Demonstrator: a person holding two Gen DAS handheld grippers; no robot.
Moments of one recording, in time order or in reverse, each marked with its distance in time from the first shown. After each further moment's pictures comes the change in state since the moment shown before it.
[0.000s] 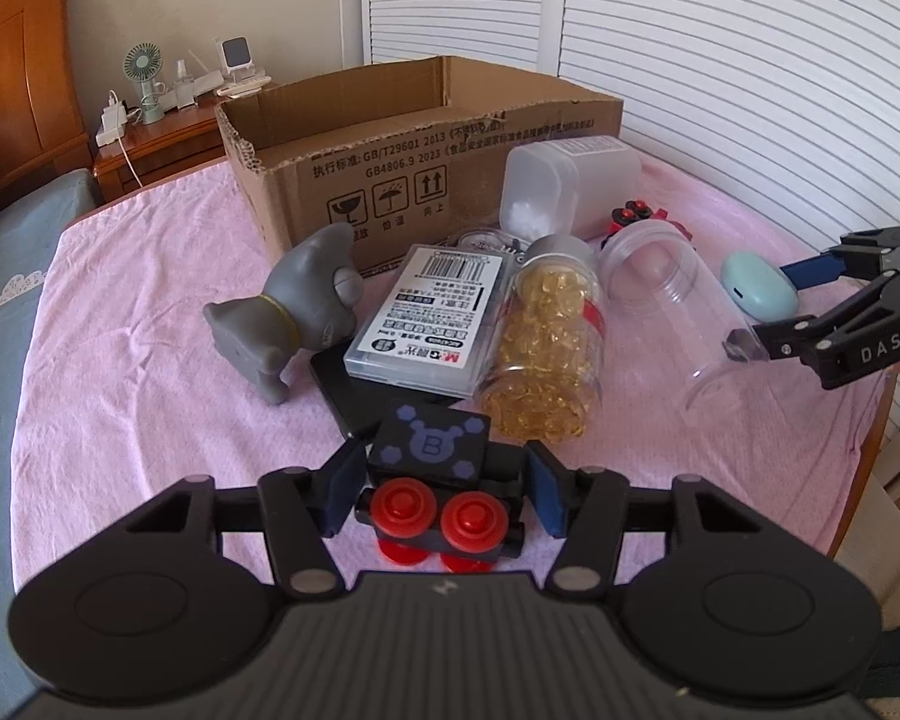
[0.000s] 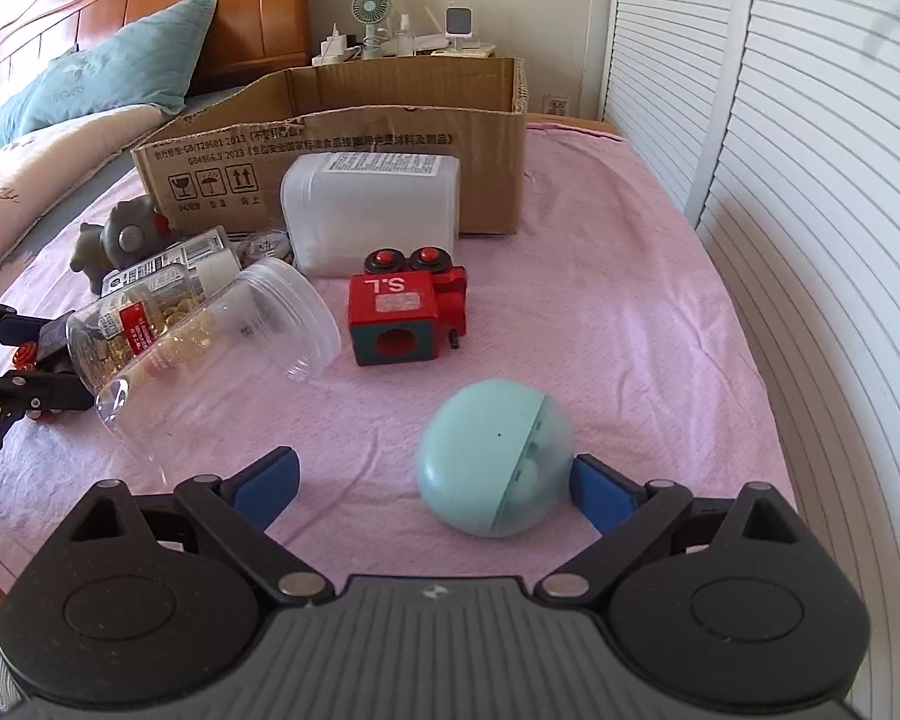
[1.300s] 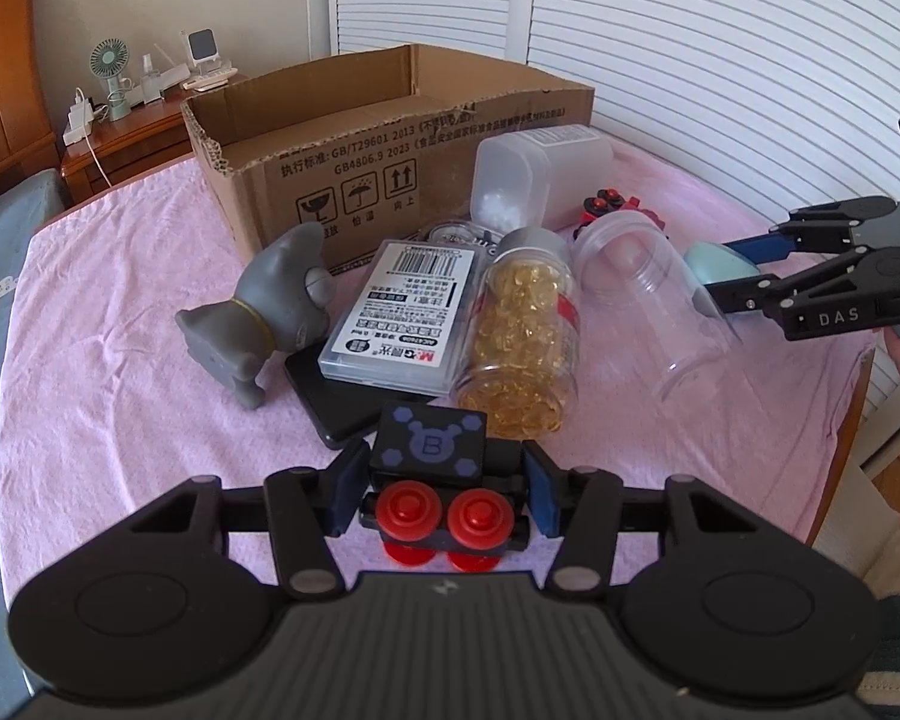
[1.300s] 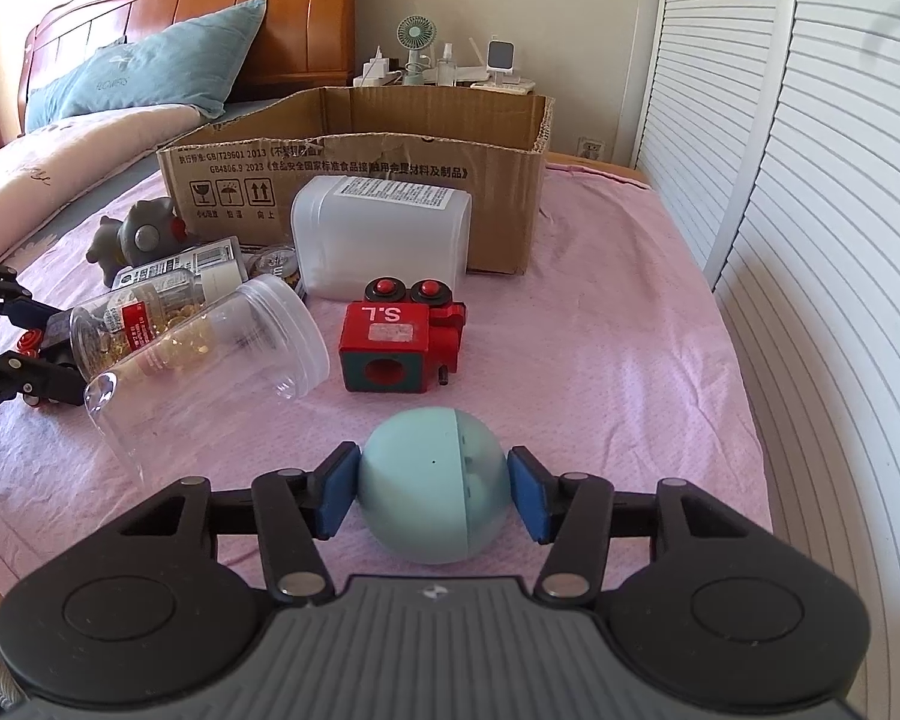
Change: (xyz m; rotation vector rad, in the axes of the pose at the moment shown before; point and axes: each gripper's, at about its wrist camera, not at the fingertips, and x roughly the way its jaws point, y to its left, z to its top) left arm 0.001 0.002 0.006 0.034 0.031 -0.060; right arm -0.002 -0.012 0.000 -0.102 -0.075 0.032
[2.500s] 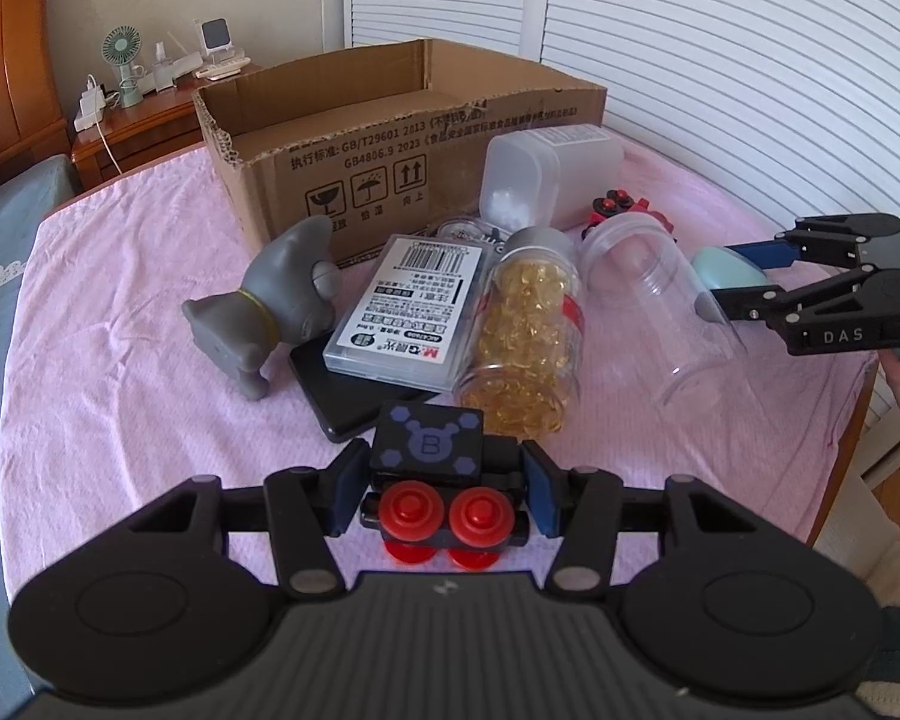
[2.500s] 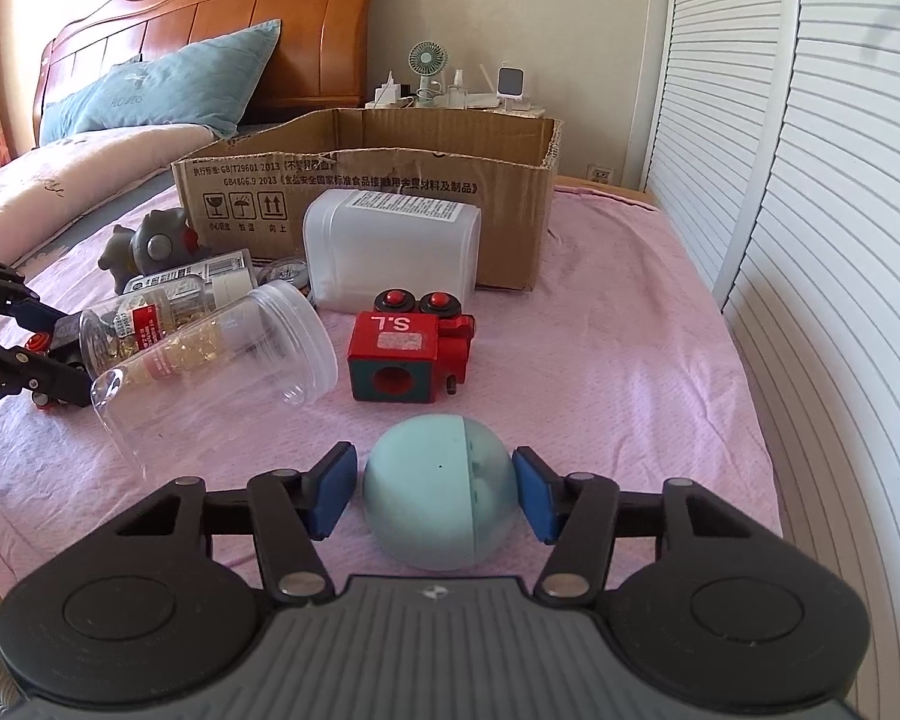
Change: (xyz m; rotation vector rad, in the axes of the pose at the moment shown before) left arm 0.000 -0.002 0.001 -0.030 0.014 0.012; right arm 0.000 -0.001 -0.007 -0.014 -0.061 0.020
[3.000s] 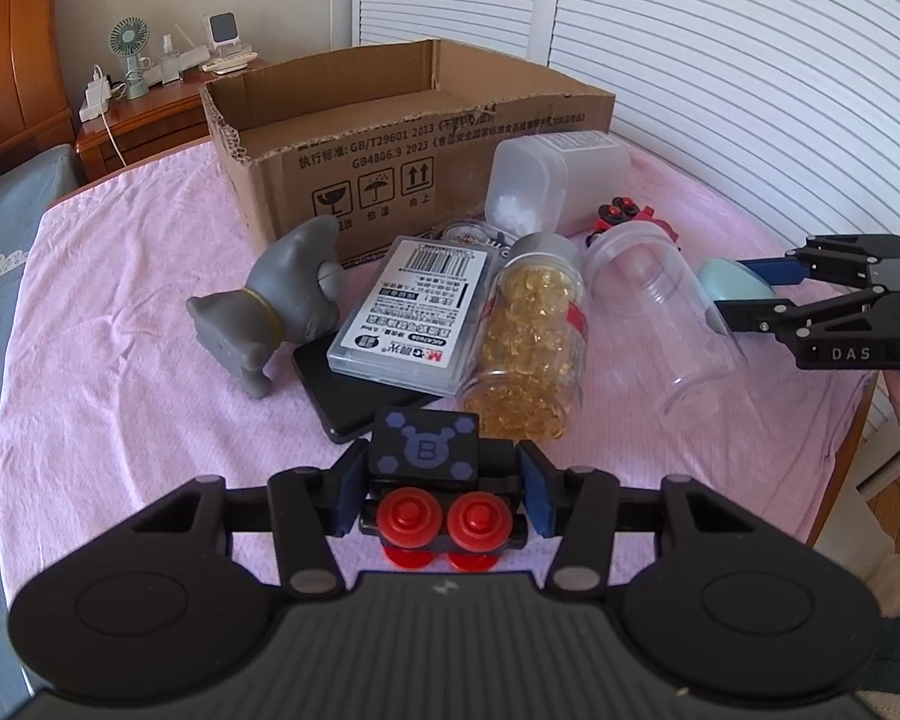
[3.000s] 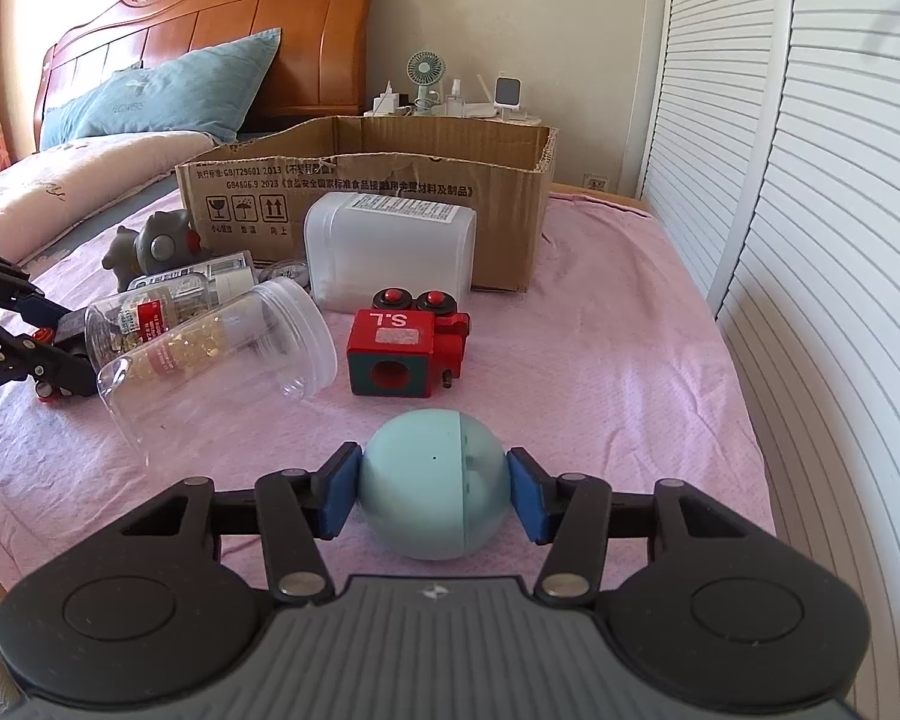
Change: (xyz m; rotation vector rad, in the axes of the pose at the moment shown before) left arm -0.001 0.003 0.003 -0.028 0.007 -0.003; right arm -0.006 -0.001 -0.005 0.012 -0.016 -0.007
